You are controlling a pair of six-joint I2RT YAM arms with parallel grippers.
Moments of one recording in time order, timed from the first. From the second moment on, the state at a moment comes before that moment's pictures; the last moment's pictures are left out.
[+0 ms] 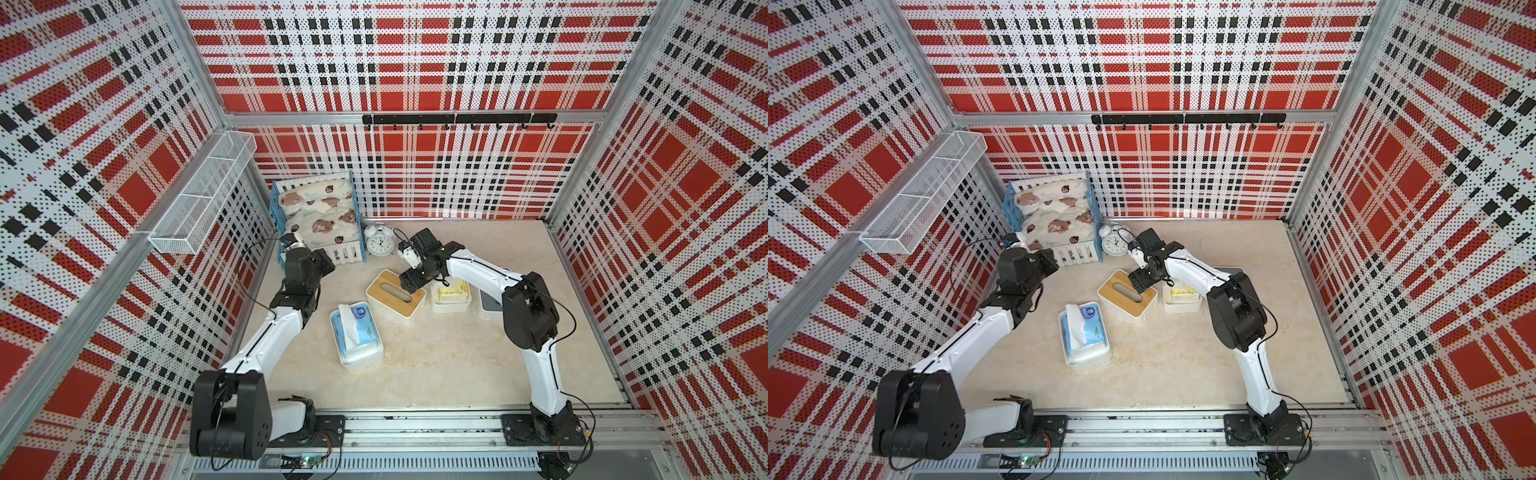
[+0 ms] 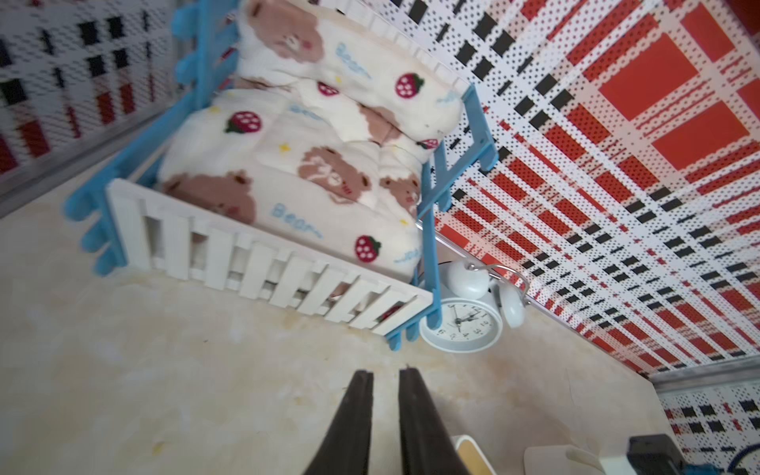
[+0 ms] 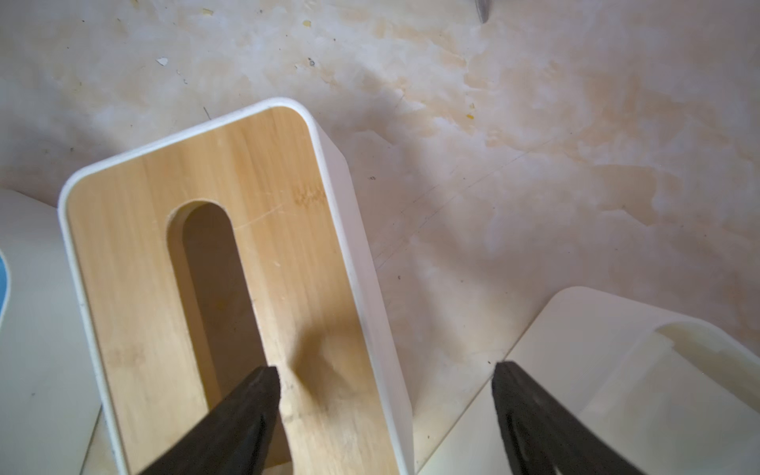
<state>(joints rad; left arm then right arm) -0.06 1.22 0.73 0.14 -0.06 -0.61 0.63 2.15 1.79 -0.70 -0.11 -0.06</state>
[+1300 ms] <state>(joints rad) -0.17 0.96 0.16 0.26 0.07 -0.85 0.69 2.22 1.85 -0.79 -0.02 -0.09</state>
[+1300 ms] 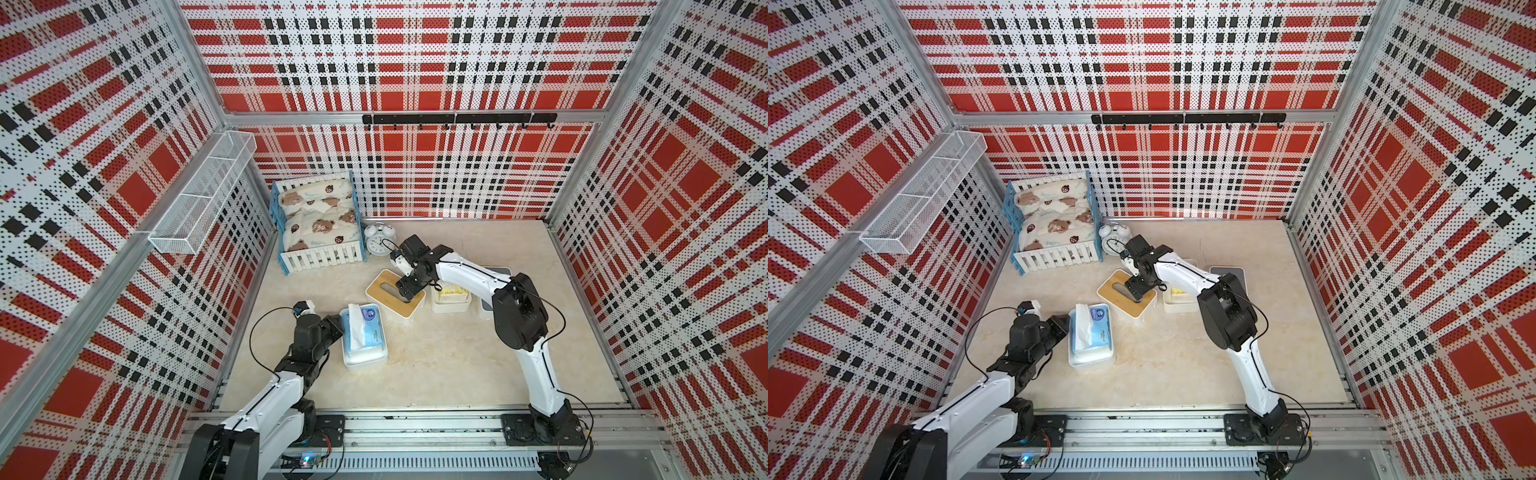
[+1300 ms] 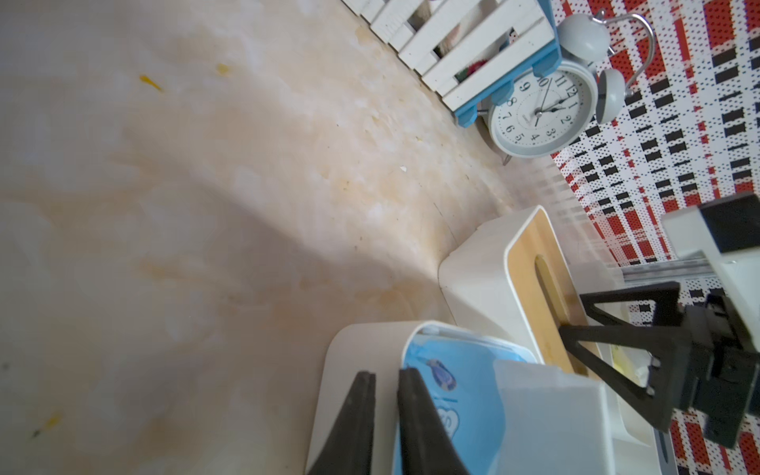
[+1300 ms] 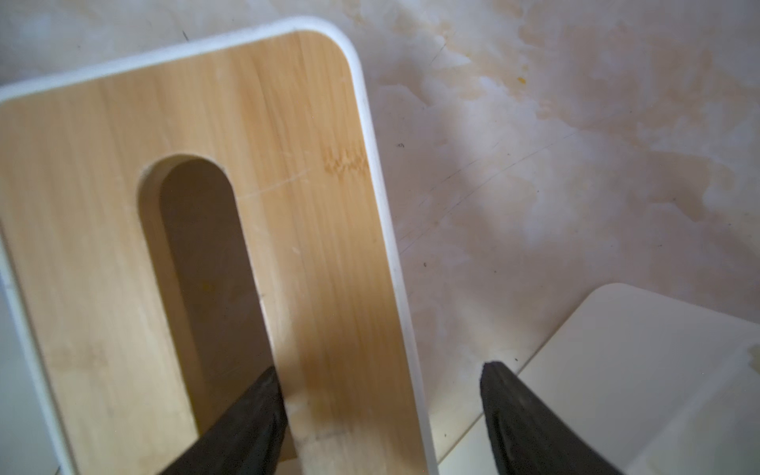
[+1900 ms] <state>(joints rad) -0.19 0.98 0.17 0.29 0.02 -0.87 0.69 2.11 1.80 -0.83 0.04 0.00</state>
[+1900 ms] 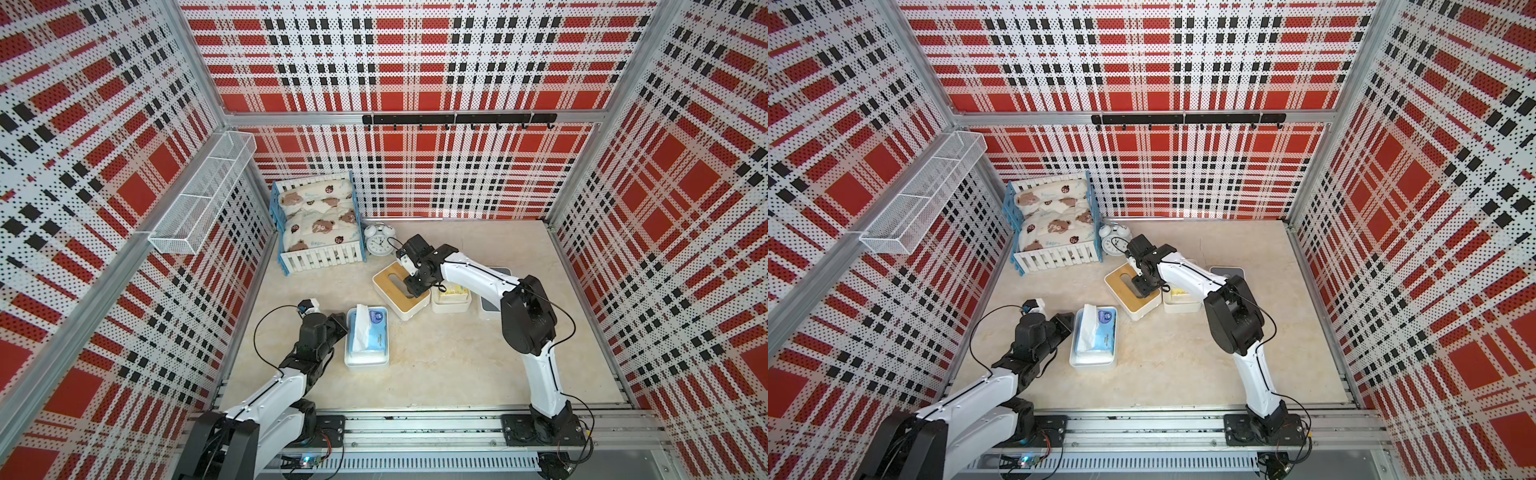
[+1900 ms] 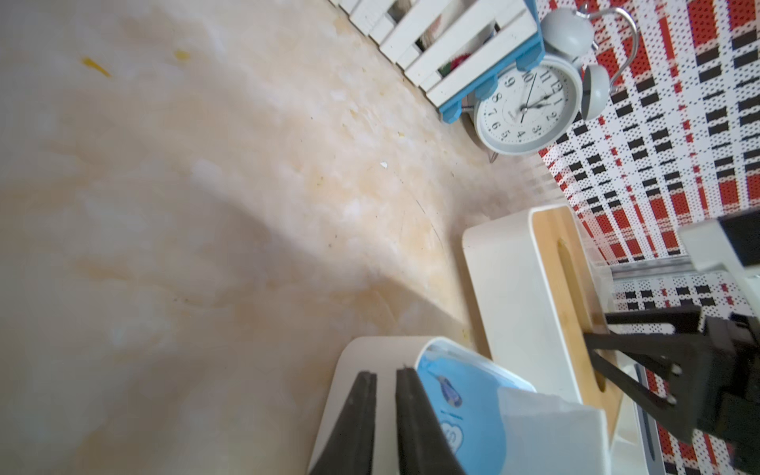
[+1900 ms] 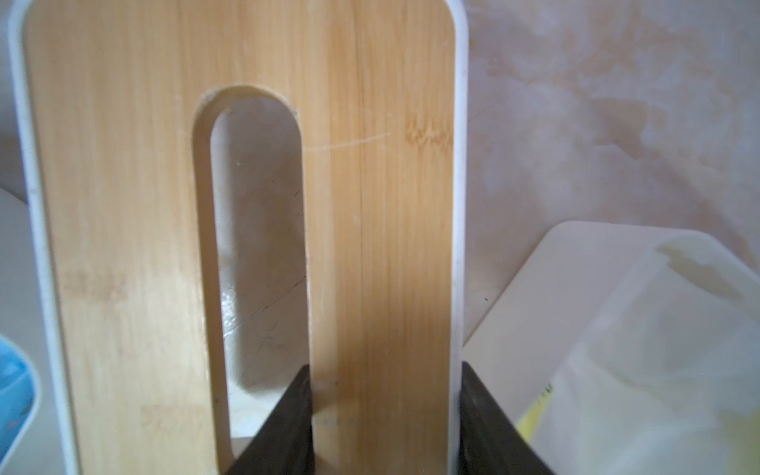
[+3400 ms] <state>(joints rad) 0.04 0.89 0.19 0.23 0.07 -0.78 1.01 1.65 1.03 0.01 -0.06 0.71</state>
